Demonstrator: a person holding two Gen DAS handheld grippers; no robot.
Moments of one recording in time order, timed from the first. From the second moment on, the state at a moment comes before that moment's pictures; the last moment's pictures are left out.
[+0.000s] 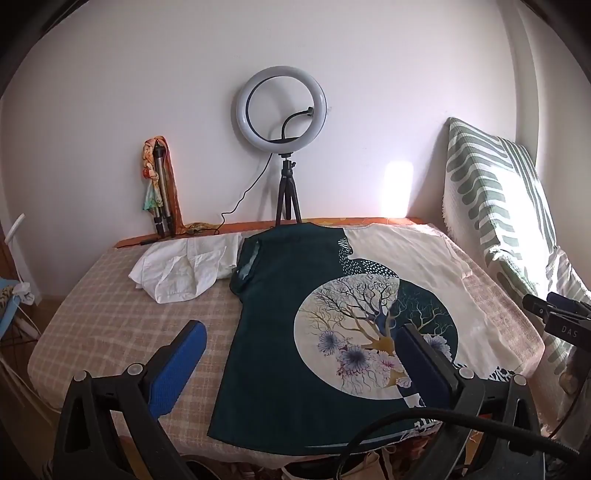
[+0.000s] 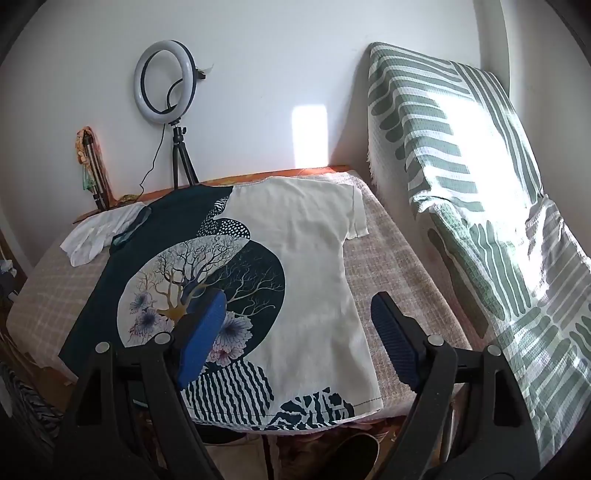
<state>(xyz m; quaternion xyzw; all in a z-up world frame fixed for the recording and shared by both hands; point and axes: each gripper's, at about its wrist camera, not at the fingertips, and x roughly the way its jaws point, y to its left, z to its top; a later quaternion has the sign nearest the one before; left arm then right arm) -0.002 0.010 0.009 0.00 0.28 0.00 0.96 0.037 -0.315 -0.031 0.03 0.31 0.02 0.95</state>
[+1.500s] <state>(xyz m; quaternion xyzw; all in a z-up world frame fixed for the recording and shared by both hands) -0.005 0.005 0.016 -0.01 0.28 0.01 0.96 0.038 -0.314 -0.031 0.03 0.31 0.02 0.95</state>
